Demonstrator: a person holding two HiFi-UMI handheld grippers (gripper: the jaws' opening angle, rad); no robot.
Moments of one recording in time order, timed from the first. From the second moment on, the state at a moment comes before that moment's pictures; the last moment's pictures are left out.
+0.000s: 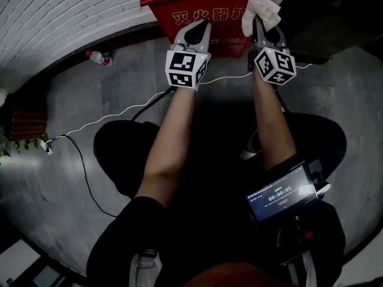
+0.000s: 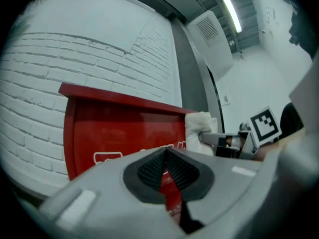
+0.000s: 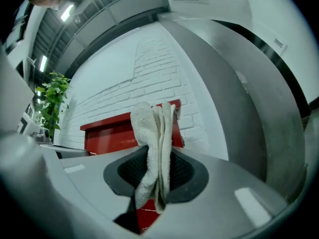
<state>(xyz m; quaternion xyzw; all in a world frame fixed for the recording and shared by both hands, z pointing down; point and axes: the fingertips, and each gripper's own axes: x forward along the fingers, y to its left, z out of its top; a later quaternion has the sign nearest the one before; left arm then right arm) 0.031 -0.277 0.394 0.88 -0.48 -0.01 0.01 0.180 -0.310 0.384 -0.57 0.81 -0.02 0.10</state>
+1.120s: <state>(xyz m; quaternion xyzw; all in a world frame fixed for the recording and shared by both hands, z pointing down) -0.120 -0.243 0.500 0.80 -0.59 0.04 0.04 -0.071 -0.273 0.512 -0.41 0.91 -0.08 0.00</state>
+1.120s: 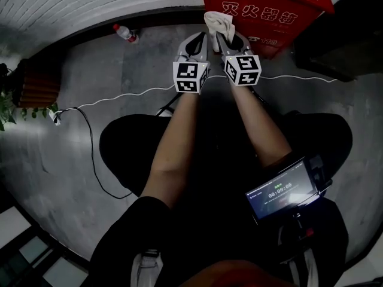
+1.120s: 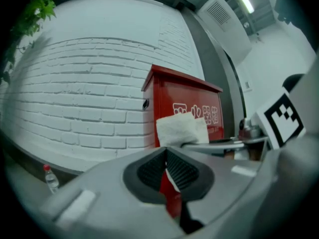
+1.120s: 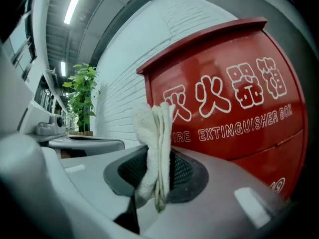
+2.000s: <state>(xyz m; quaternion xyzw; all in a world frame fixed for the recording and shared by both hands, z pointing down) -0.057 -0.265 0.505 0.83 -0.55 0.03 0.05 0.039 -0.306 0.514 -0.51 0.86 -0.07 -0.01</state>
